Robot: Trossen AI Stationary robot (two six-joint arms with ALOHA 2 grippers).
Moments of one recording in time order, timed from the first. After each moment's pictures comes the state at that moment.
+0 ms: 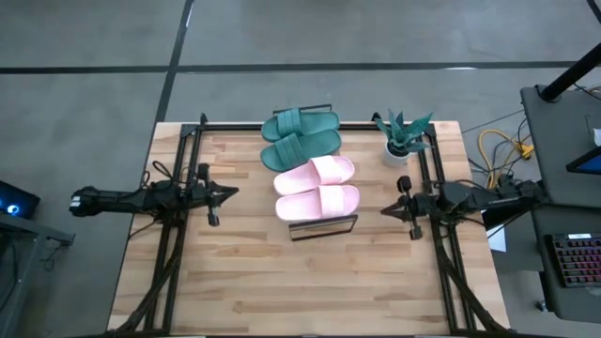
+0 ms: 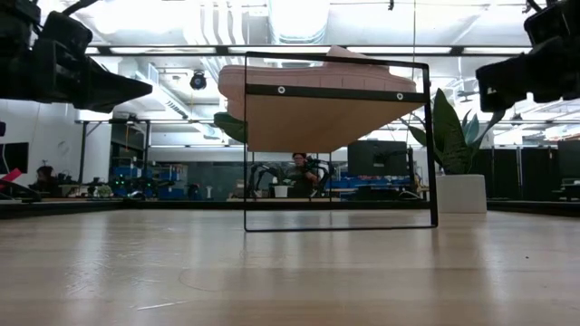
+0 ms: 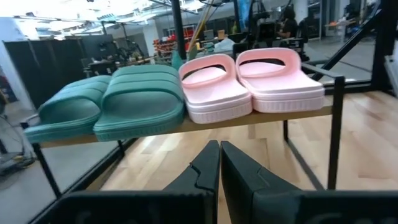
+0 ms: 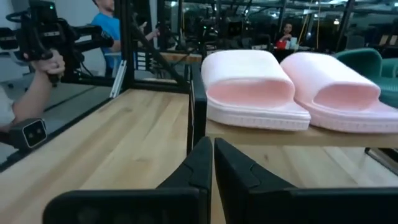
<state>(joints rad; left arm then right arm) -0.05 0.09 0.01 0.06 -0.29 0.17 0.14 0.04 0.01 -0.01 0.01 -0.06</state>
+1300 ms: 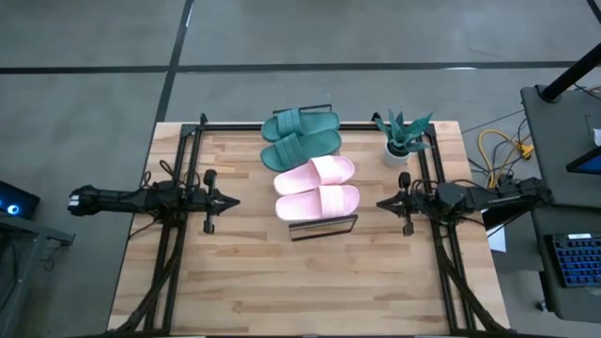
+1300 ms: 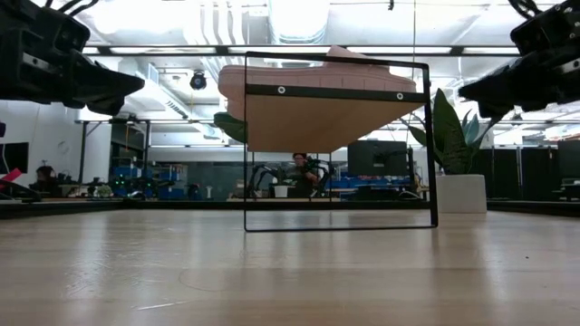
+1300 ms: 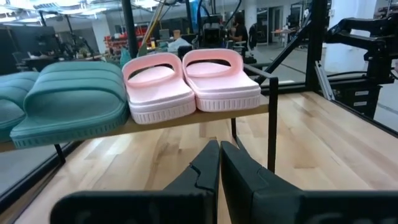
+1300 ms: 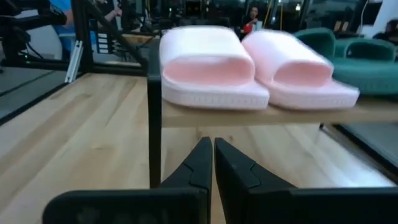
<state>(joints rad) -0.05 0.12 0.01 0.06 -0.08 0.10 0.14 0.14 0.02 0.03 0.16 -0.07</state>
